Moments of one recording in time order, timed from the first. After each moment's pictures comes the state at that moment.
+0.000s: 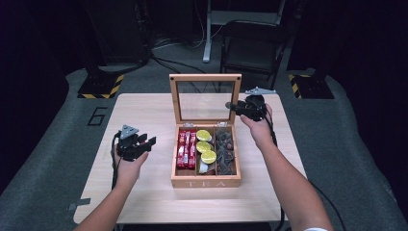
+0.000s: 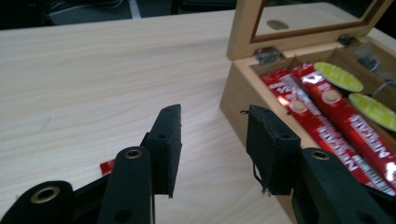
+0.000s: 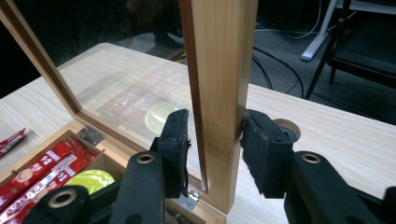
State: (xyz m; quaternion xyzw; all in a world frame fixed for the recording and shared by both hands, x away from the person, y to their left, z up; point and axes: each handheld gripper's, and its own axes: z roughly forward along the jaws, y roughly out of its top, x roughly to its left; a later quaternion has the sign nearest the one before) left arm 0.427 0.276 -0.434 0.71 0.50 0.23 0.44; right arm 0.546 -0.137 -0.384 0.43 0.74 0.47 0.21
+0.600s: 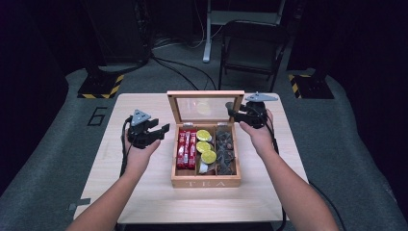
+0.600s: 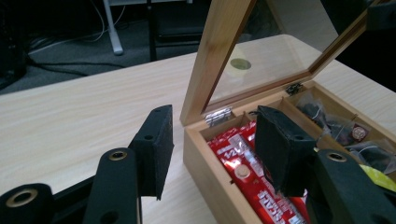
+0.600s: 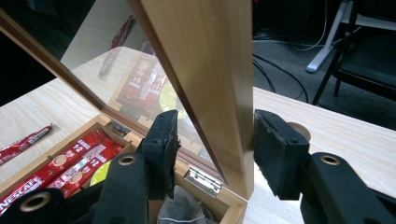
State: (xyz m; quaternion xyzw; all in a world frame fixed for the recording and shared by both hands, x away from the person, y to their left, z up) left arm 0.441 0.237 -0.384 0.72 0.44 0.25 0.47; right arm 0.516 -0.133 -0.379 0.40 0.74 0.49 0.22
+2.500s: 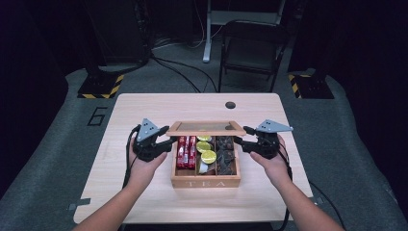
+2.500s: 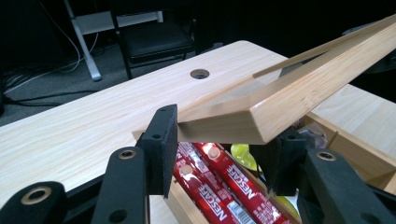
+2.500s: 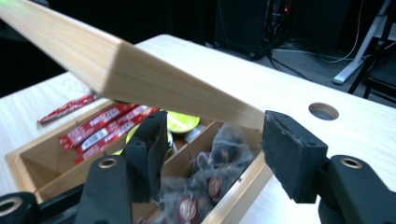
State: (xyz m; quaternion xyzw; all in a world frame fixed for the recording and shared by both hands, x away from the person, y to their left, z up) left arm 0.393 0.211 -0.376 0.75 0.37 0.26 0.49; right arm 0.426 -0.157 -0.397 0.34 0.76 0.52 0.20
